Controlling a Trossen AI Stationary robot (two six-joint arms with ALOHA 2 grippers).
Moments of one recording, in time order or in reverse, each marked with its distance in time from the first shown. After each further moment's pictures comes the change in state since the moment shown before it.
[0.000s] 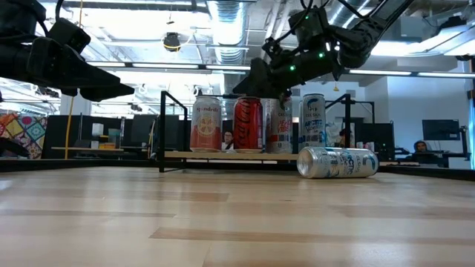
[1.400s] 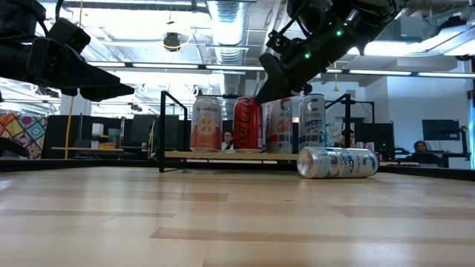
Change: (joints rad) left arm 0.000 0.000 0.000 0.000 0.002 0.000; right arm 0.225 -0.105 0.004 -0.417 0.288 0.174
